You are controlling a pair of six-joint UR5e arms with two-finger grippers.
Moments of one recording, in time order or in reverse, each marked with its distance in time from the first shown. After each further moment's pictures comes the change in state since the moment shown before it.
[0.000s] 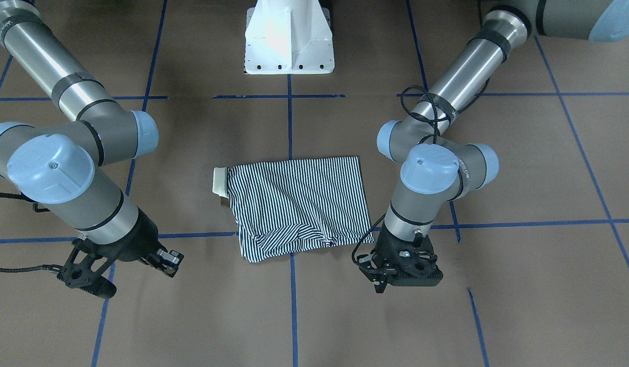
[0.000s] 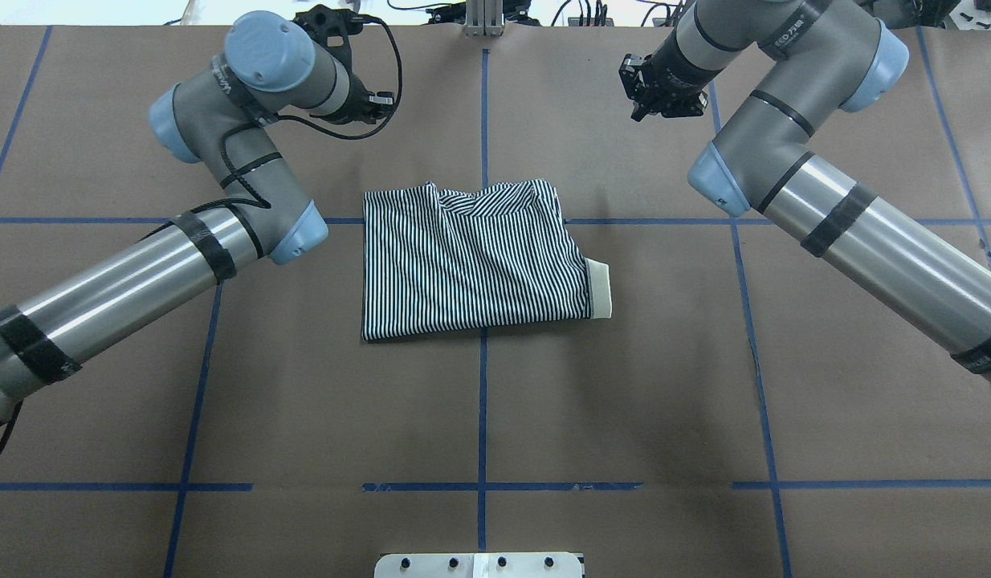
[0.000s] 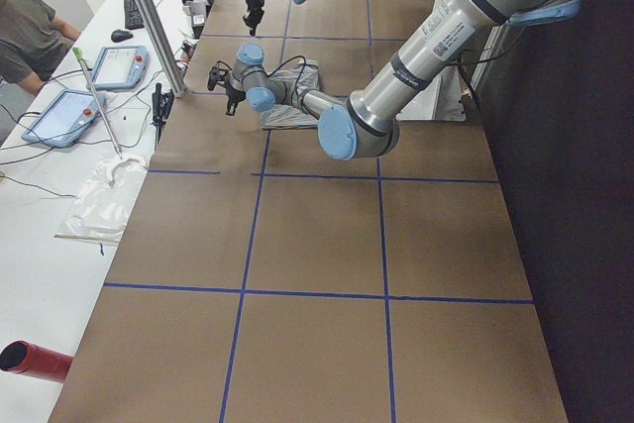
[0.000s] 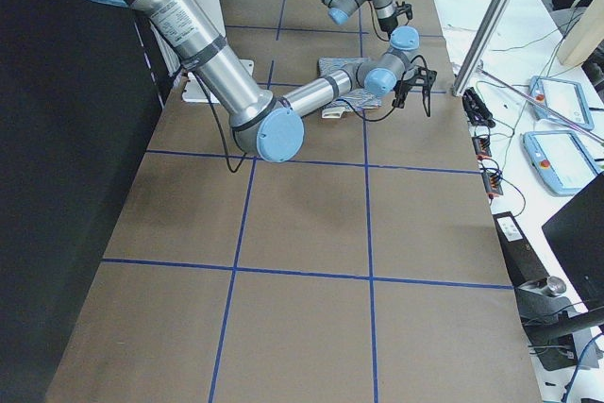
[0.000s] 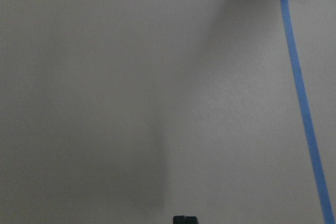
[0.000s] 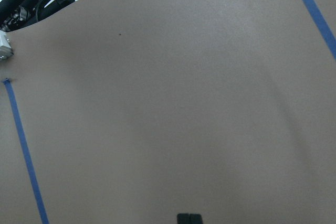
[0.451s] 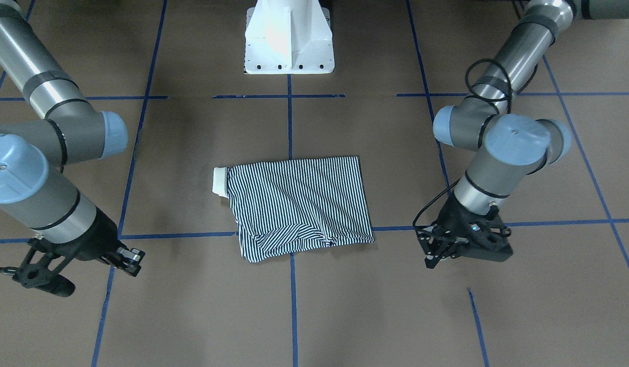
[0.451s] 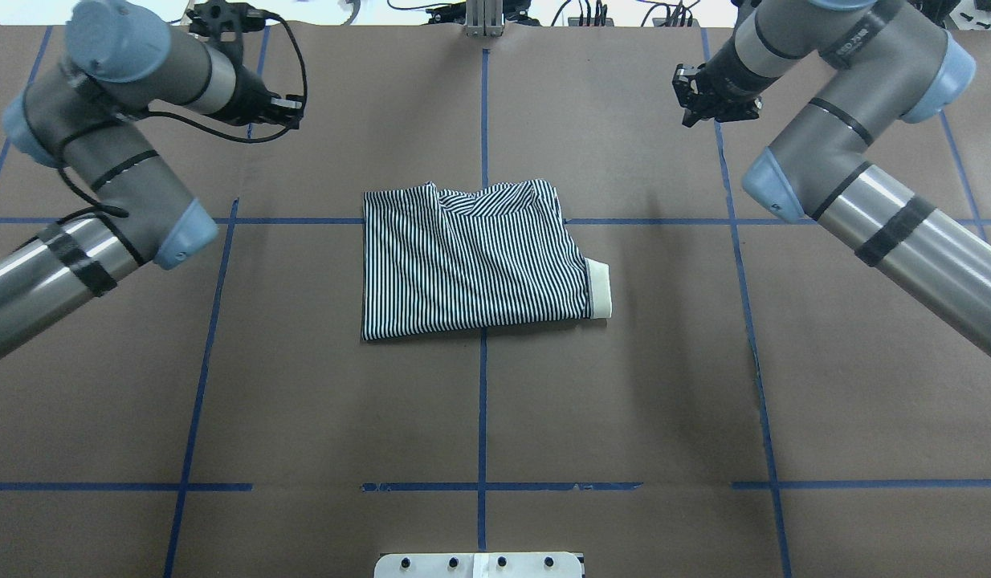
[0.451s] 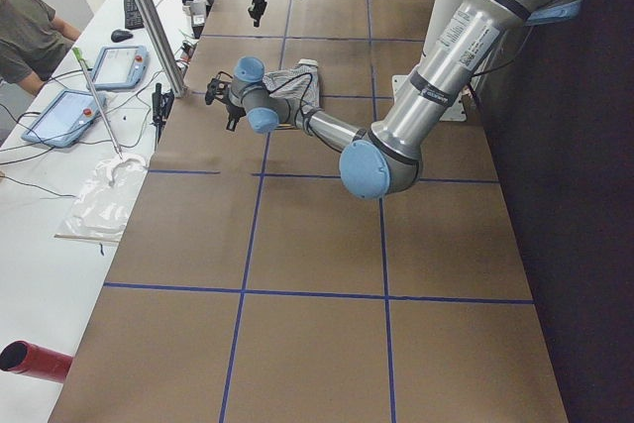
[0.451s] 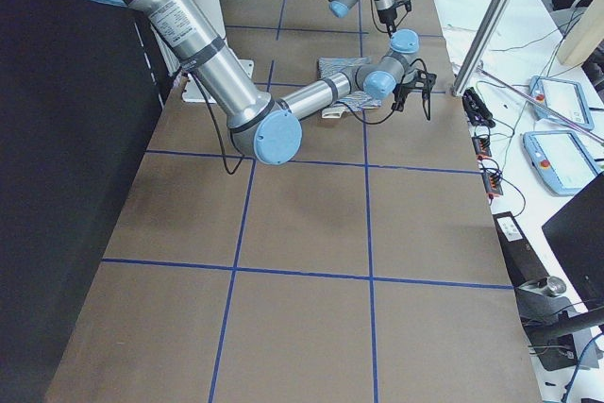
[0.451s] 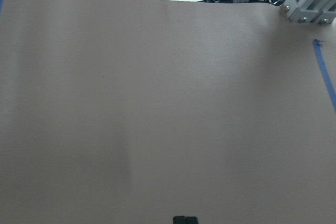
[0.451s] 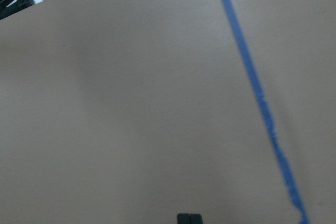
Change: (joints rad) left arm -0.120 0.269 -0.298 -0.001 -0.186 0.148; right arm 0.077 -0.144 0.084 -0.008 0.029 -0.187
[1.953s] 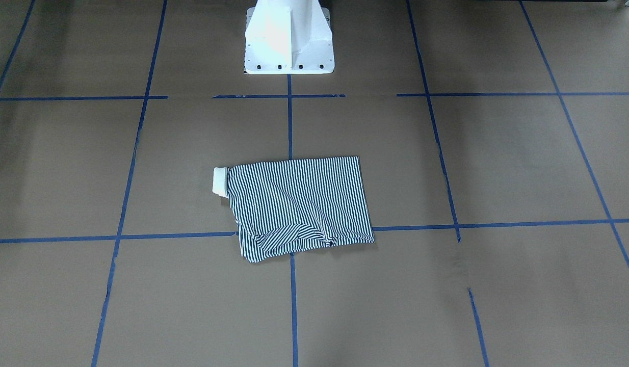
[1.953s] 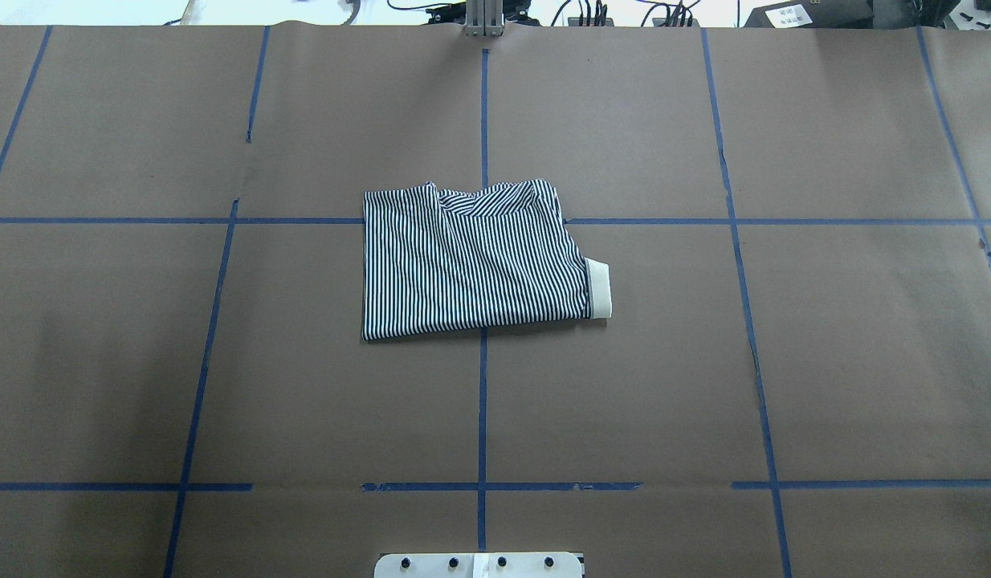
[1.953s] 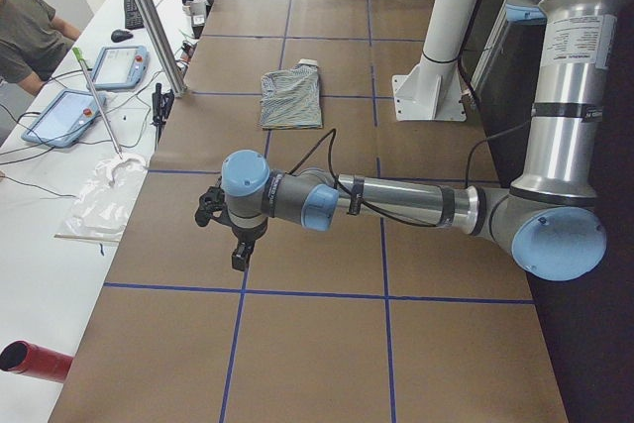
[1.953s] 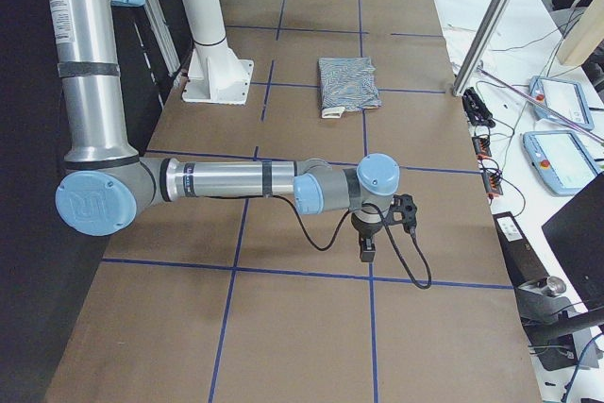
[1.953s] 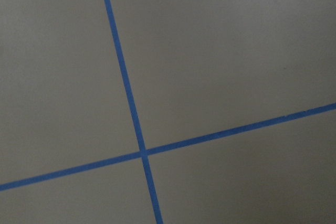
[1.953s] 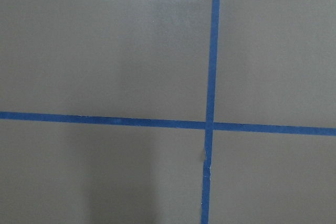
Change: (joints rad) left arm -0.565 0.520 -0.268 0.536 -0.360 0.890; right arm 0.453 -0.516 0.196 -0.273 0.198 -1.035
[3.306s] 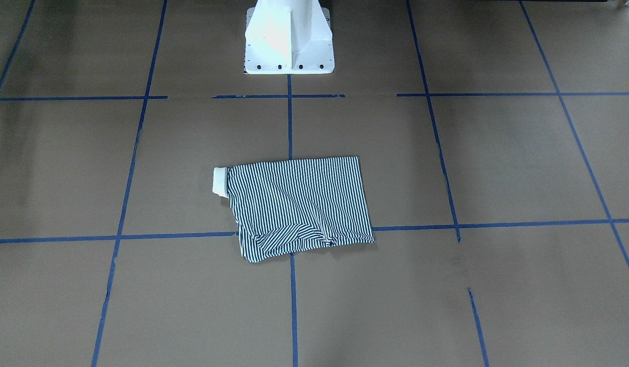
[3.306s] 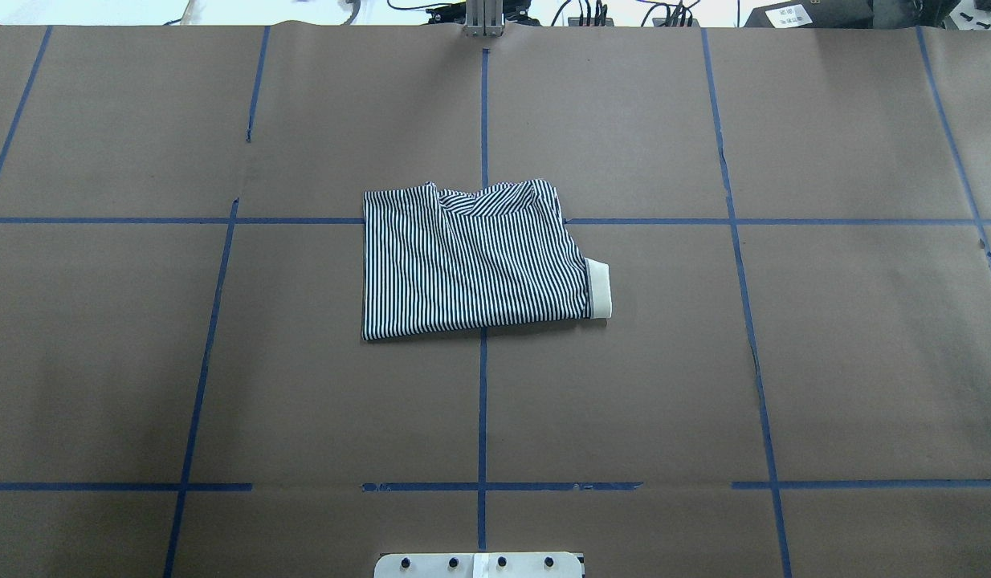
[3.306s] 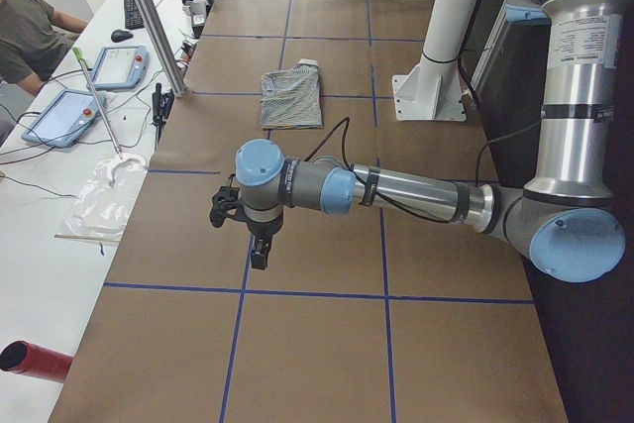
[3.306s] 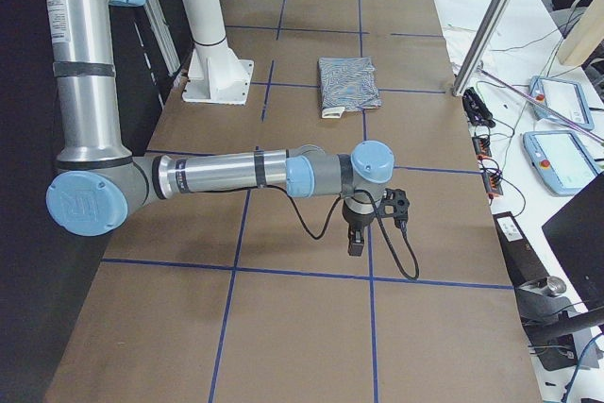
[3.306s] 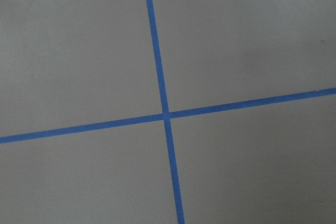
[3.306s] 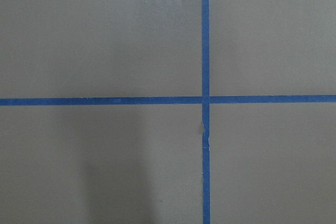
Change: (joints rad) left arm -0.010 0.056 -0.136 0.177 0.031 -0.020; right arm 0.000 -0.020 0.116 -0.175 -0.029 0.000
